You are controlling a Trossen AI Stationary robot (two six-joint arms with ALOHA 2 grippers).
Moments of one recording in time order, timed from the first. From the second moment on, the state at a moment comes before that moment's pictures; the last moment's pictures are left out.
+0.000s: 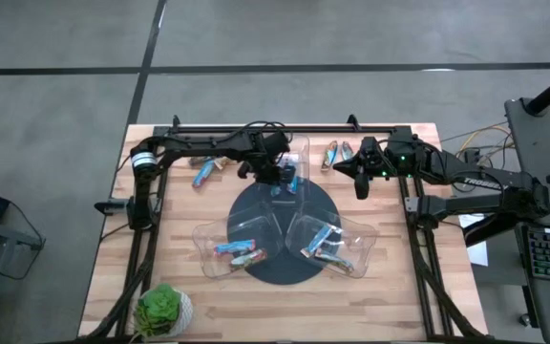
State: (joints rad) left arm 0.34 1.93 1.51 -0.73 0.21 -0.97; right arm -0.27 0.87 0.78 -0.28 -0.09 0.32
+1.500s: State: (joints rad) left arm 0.35 1.92 1.69 -0.85 0.14 -0.76; right arm -0.27 0.87 0.78 -0.28 -0.08 0.31
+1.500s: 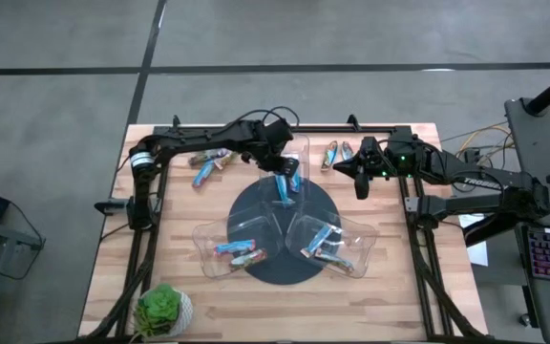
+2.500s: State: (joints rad) left arm 0.32 1.74 1.73 -0.88 0.09 -0.37; right arm -0.27 0.87 0.78 -0.28 -0.08 0.34
